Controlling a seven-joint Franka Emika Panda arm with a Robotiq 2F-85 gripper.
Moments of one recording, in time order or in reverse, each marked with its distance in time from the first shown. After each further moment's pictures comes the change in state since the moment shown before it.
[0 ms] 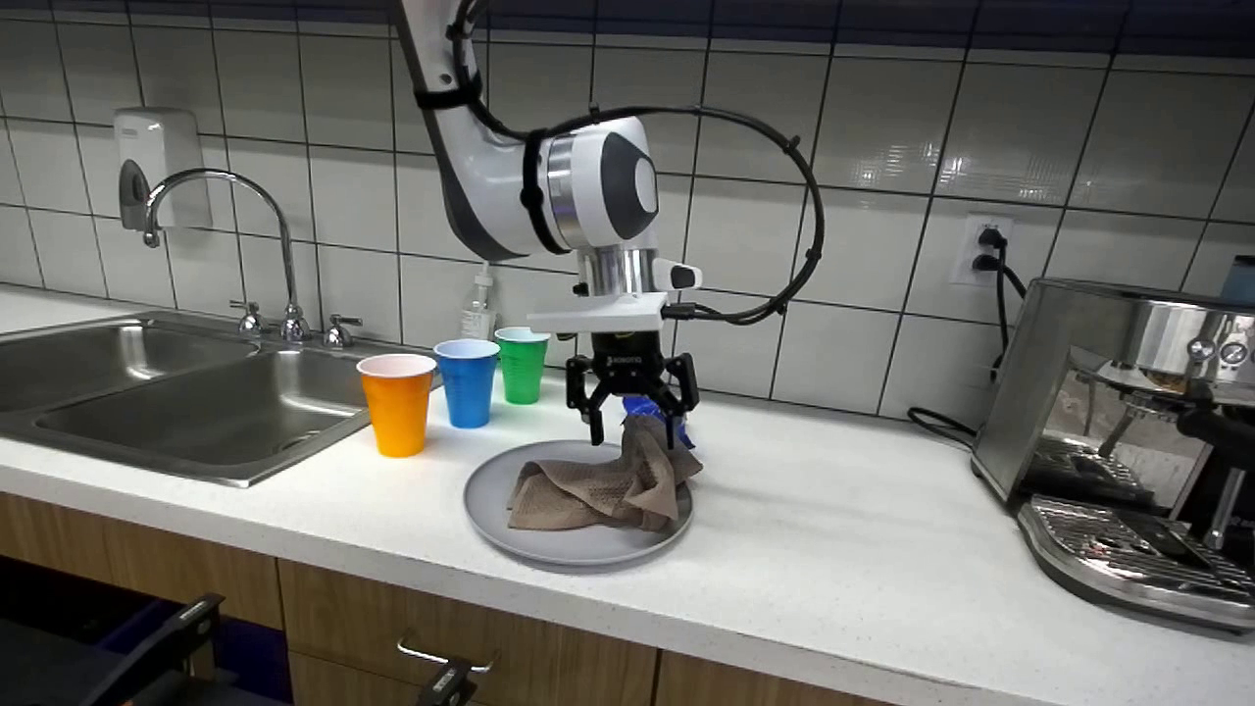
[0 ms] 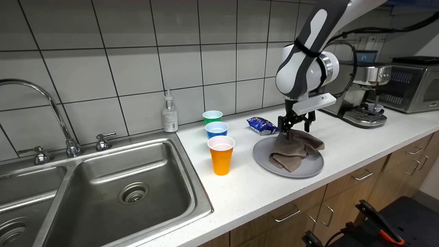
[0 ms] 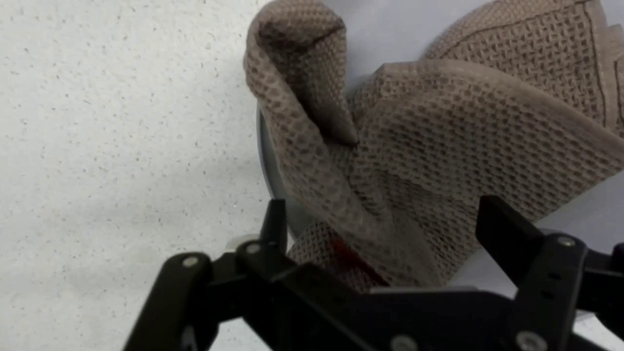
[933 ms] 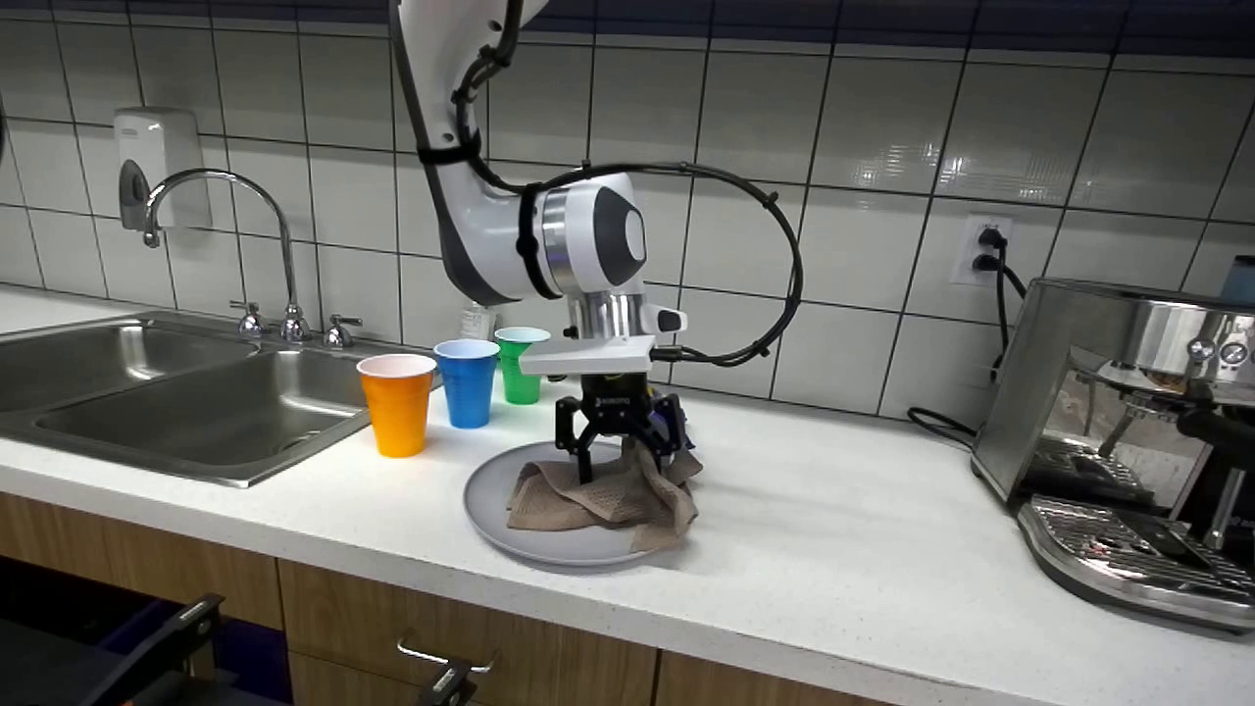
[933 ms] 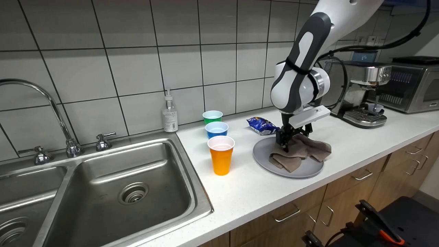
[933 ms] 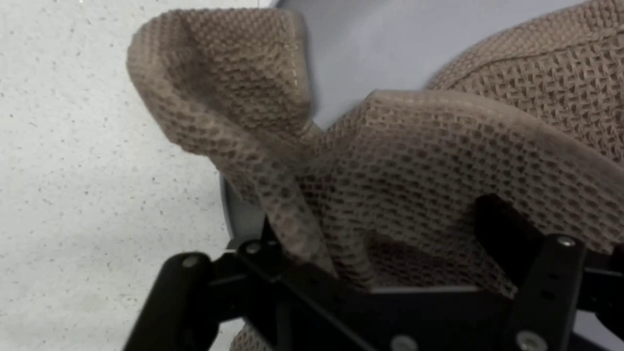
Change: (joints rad) arm 0.035 0.122 -0.013 0.043 -0.006 0.000 0.003
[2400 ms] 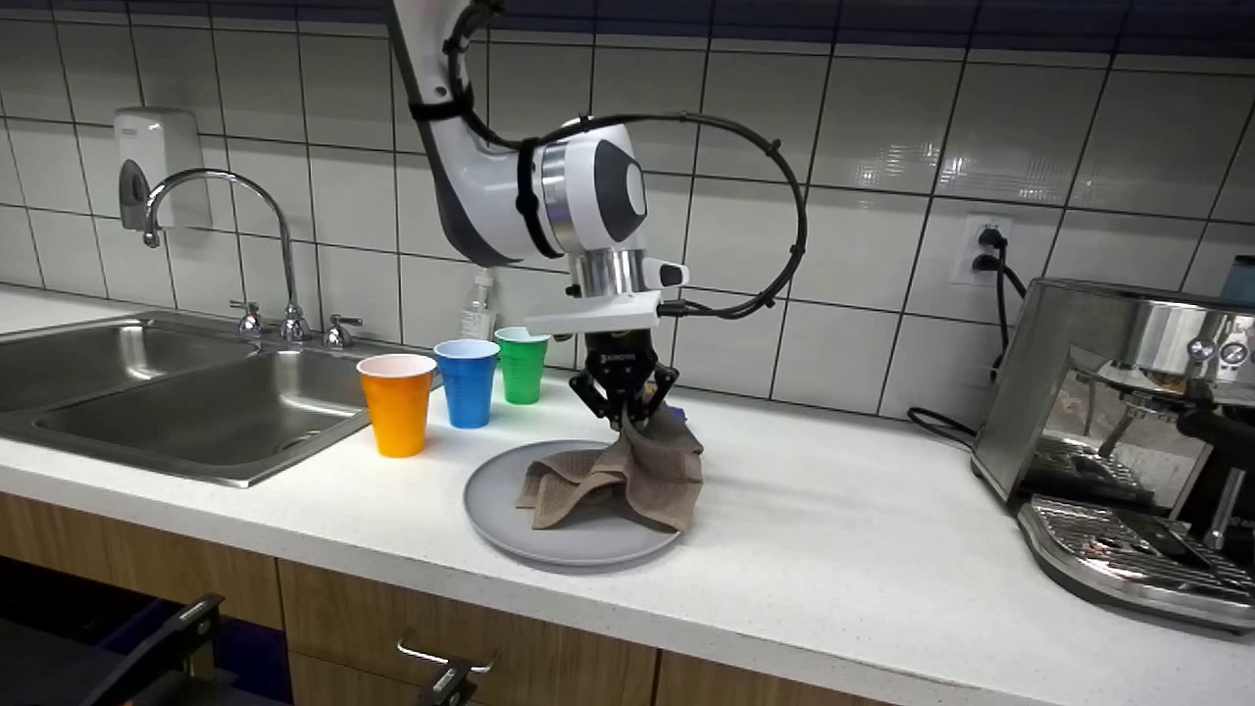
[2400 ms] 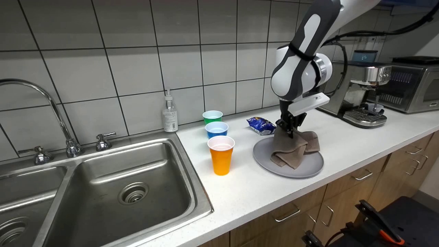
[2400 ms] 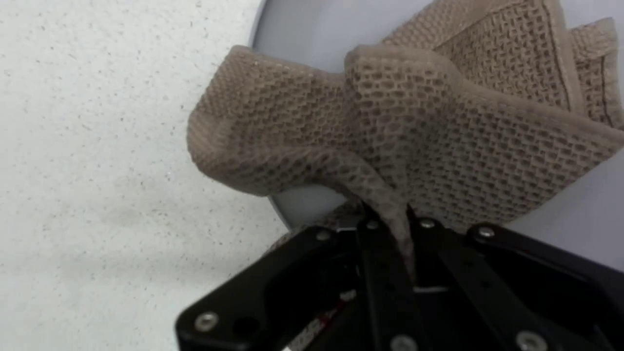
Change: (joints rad) arm 0.013 -0.094 -0.007 -0.012 -0.026 0.019 -0.013
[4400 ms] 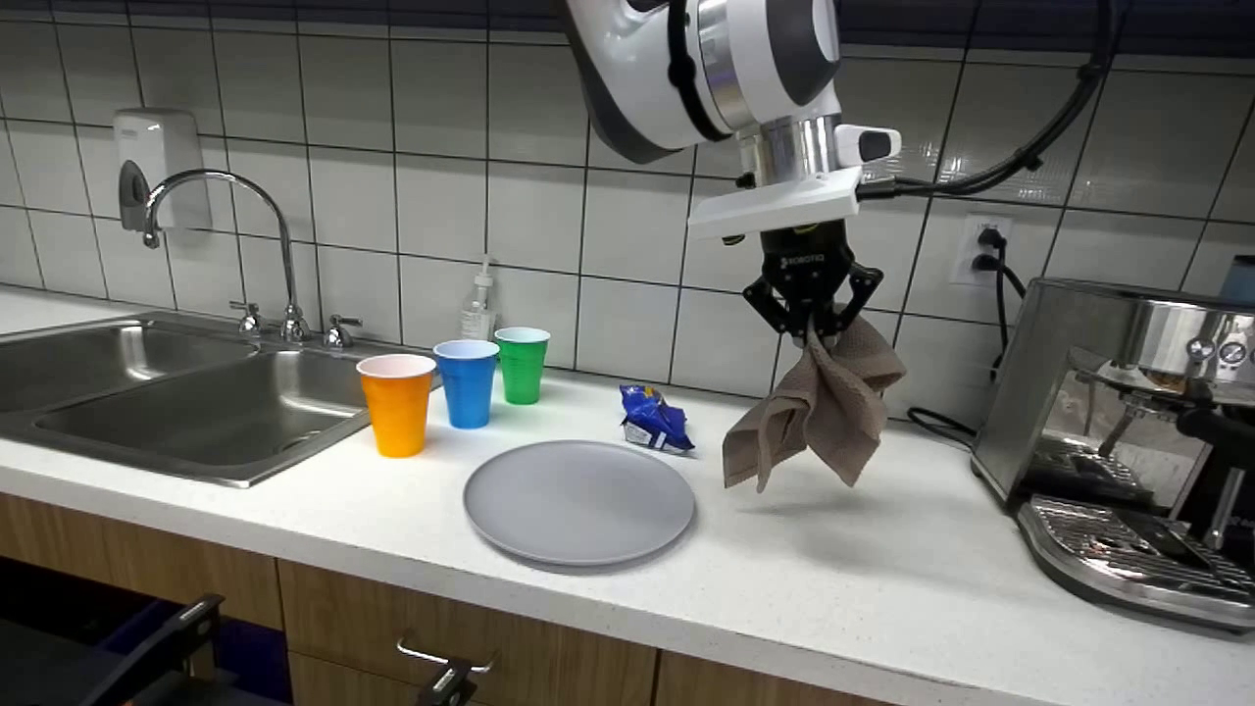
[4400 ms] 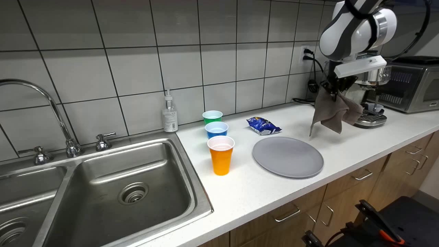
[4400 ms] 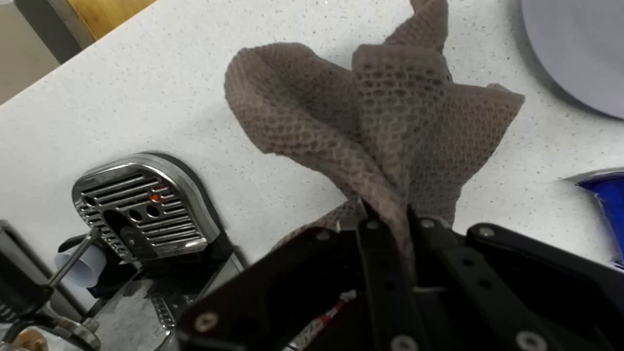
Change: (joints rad) arm -0.184 -0.203 -0.141 0.036 -0.007 -0.006 -0.006
